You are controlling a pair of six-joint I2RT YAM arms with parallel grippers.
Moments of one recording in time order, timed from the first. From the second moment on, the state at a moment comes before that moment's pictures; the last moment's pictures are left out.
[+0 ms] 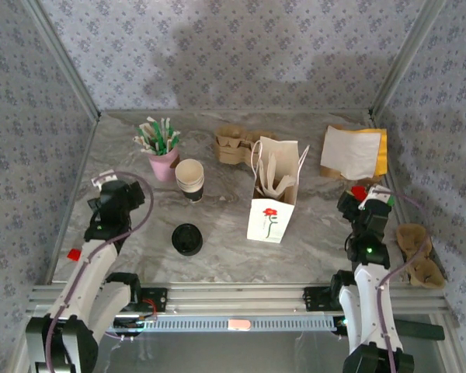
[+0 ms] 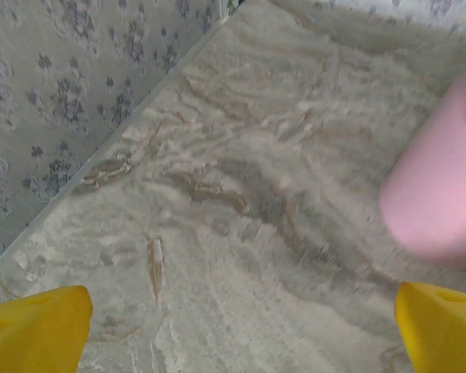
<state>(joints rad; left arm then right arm) -0.09 0.81 0.46 -0.22 -0.45 -0.29 -0.21 0.57 0.29 -0.14 0.09 0.17</state>
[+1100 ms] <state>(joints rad) 0.01 1.54 0.41 0.68 -0.08 -0.04 -0.05 1.53 0.37 0.75 -0.06 -0.04</state>
